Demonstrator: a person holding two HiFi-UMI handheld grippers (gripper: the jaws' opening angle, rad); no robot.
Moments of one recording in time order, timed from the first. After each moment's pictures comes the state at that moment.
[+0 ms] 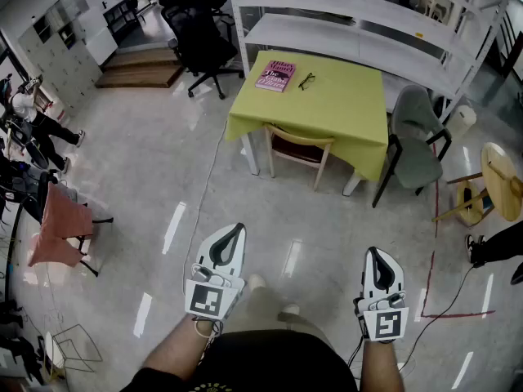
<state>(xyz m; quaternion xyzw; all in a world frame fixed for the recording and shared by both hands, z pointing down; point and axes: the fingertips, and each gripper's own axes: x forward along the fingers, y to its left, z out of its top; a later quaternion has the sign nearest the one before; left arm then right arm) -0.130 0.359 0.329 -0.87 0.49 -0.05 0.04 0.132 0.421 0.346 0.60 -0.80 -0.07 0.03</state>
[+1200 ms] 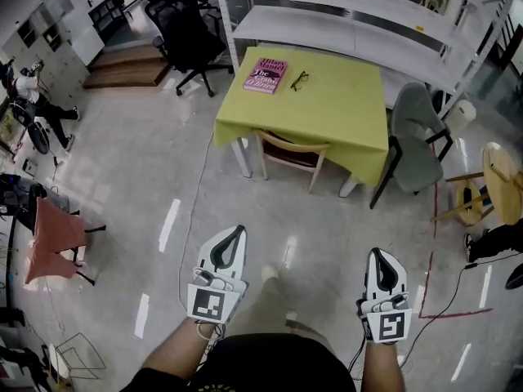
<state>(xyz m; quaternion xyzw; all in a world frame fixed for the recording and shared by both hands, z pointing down) -0.107 0.266 0.353 -0.88 0.48 -0.05 0.04 0.154 0.334 0.361 0.60 -0.79 -0.05 0.05</state>
